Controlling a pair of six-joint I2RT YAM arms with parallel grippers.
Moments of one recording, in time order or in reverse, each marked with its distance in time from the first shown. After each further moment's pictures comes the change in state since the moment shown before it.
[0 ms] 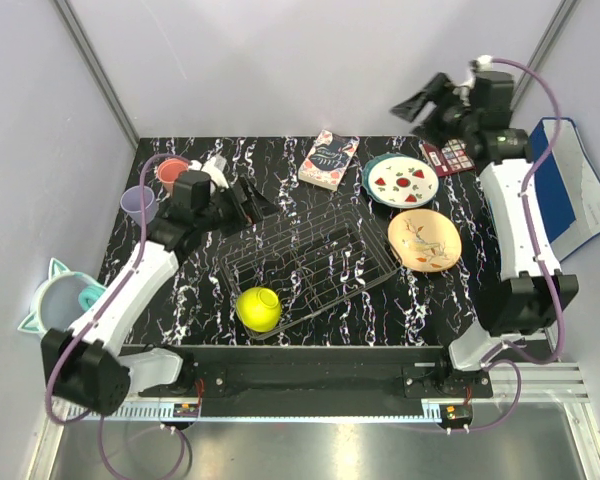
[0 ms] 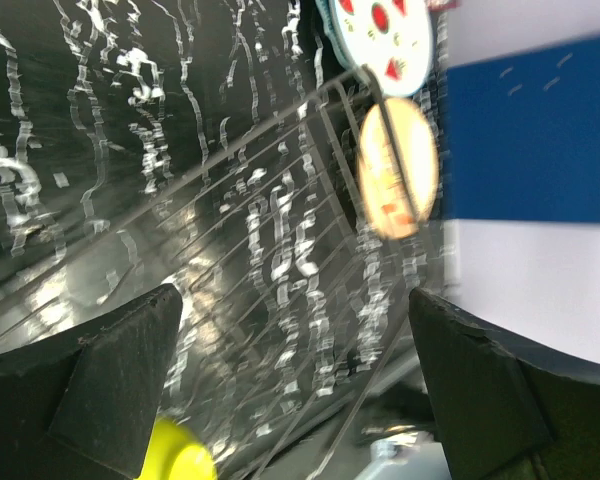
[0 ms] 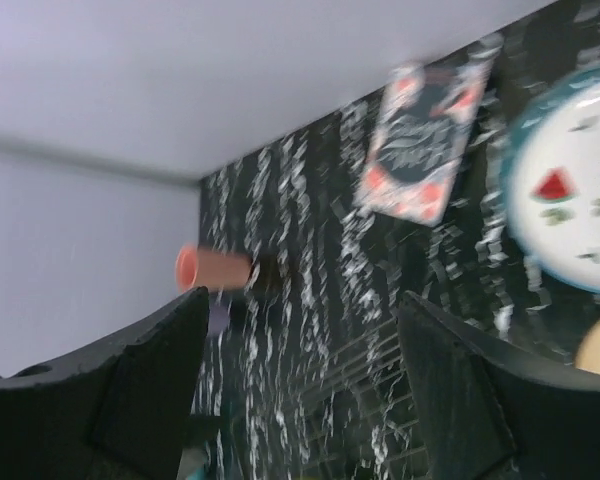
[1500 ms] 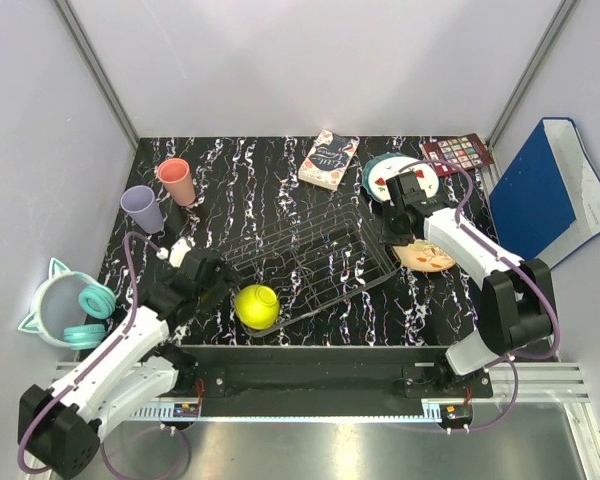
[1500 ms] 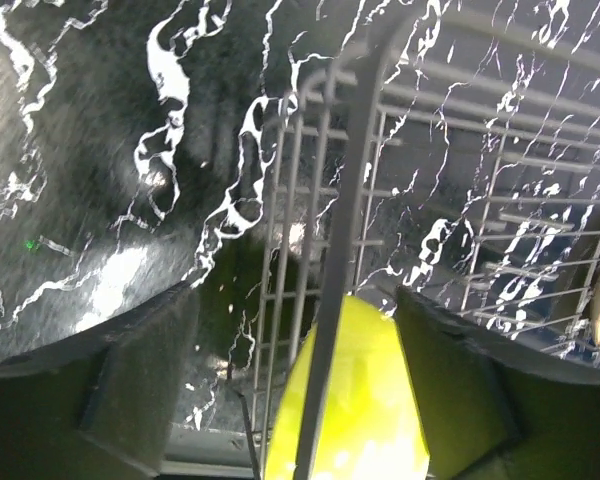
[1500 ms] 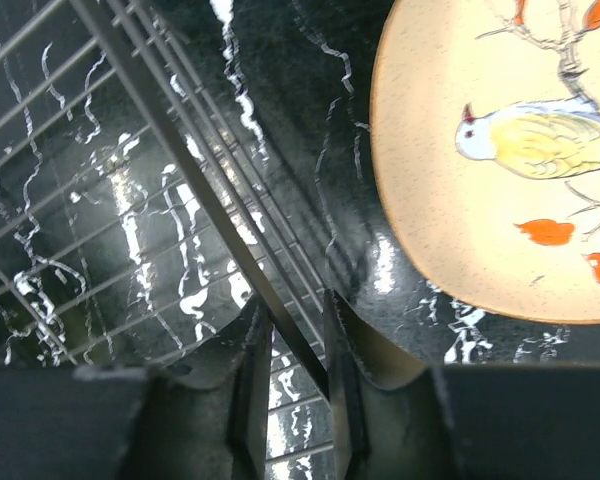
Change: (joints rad) left arm -0.208 -0.465 -0.484 -0.334 -0.654 -0.354; right arm 0.364 -0.140 -0.771 -0.011 0.424 -0.298
